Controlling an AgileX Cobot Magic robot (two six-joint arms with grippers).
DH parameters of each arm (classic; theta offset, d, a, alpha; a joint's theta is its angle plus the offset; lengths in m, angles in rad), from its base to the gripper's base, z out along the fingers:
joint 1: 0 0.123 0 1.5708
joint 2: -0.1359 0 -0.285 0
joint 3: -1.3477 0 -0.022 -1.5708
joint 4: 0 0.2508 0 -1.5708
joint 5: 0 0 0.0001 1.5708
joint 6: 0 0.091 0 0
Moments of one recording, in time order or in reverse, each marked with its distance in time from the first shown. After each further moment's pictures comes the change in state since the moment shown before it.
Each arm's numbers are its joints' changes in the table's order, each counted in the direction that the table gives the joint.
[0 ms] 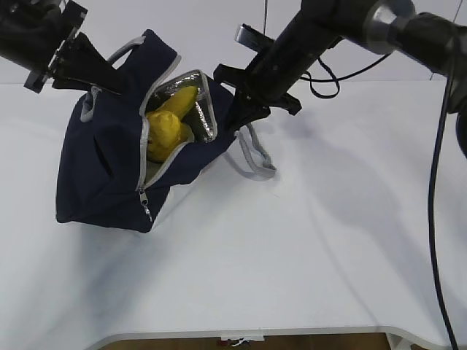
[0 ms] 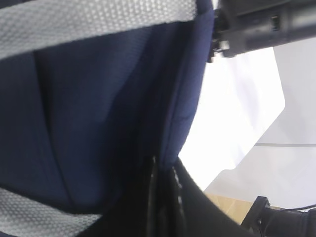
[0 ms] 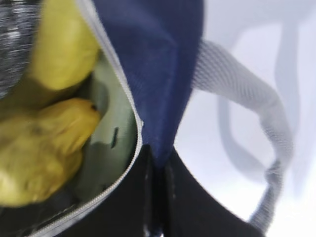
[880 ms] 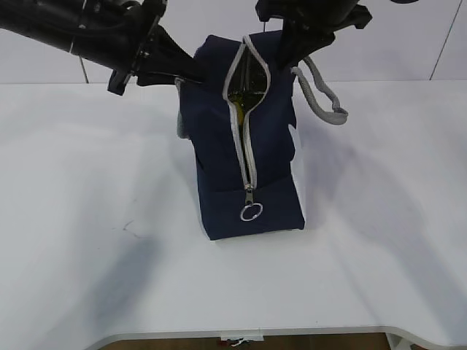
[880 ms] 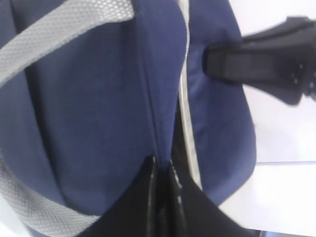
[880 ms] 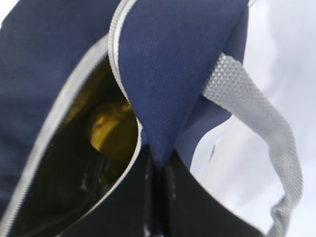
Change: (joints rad) left arm -0.204 -0.048 0.000 -0.214 -0.162 -0.017; right arm 0.020 0.401 -0.207 -0.311 0.037 -0.084
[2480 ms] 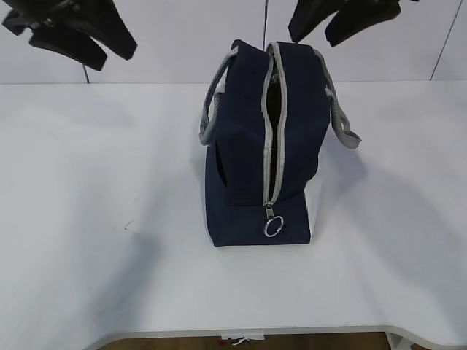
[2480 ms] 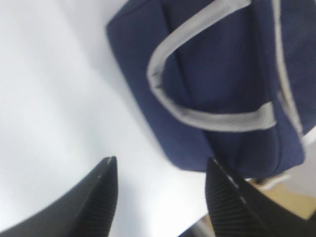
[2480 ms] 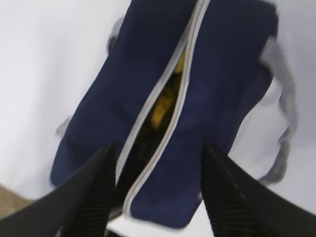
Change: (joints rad) left arm 0.023 0.147 0.194 0.615 0.182 -0.301; right arm 0.000 0.289 -0.236 0.031 -0.014 0.060
